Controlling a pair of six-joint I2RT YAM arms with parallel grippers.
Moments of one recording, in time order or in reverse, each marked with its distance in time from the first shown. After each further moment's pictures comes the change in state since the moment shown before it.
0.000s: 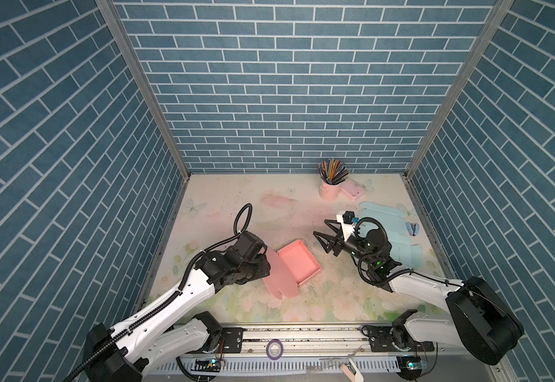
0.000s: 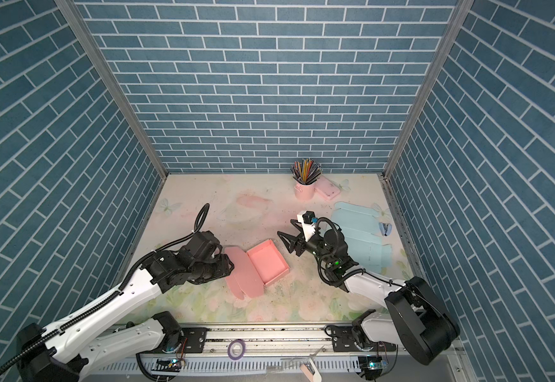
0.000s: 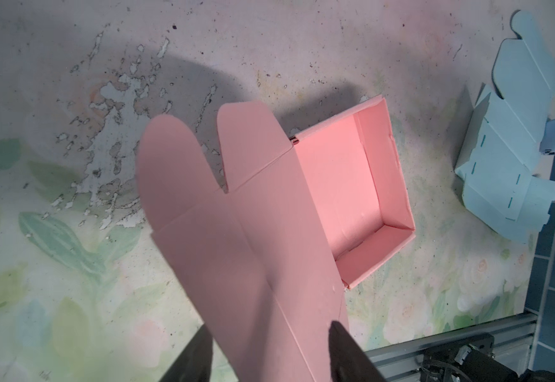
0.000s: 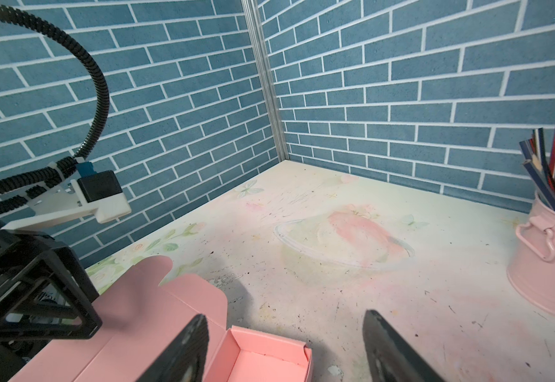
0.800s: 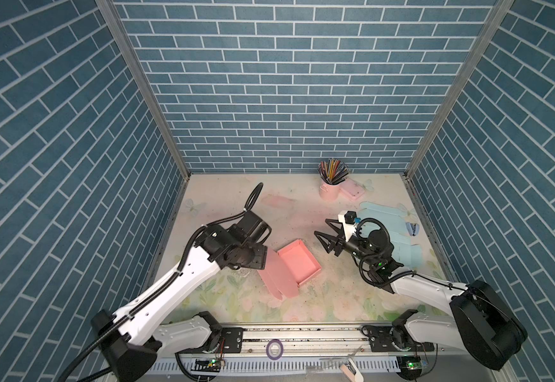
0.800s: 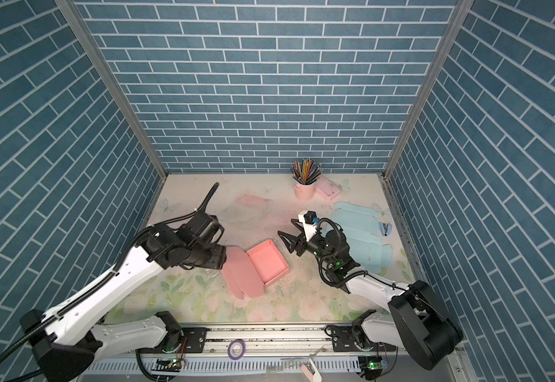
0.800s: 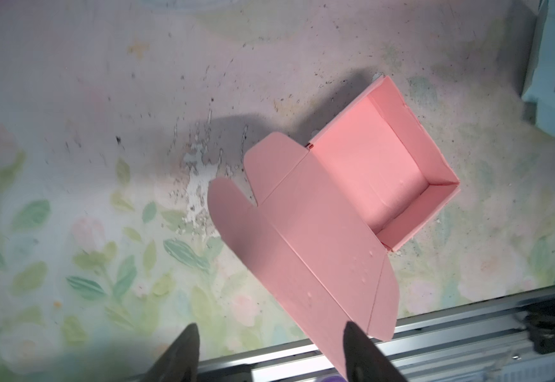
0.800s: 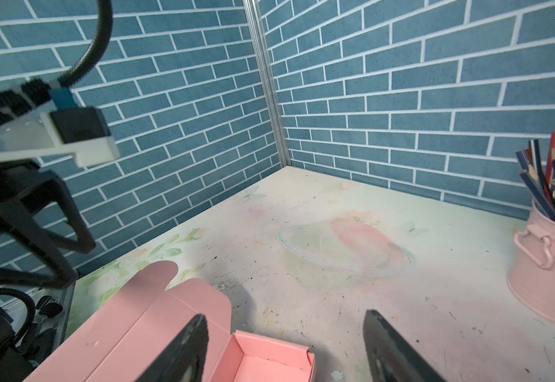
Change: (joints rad) left arm 0.009 0.111 0.323 -0.391 -0.108 0.310; right arm -0.001 -0.026 0.002 -0.003 -0.009 0.004
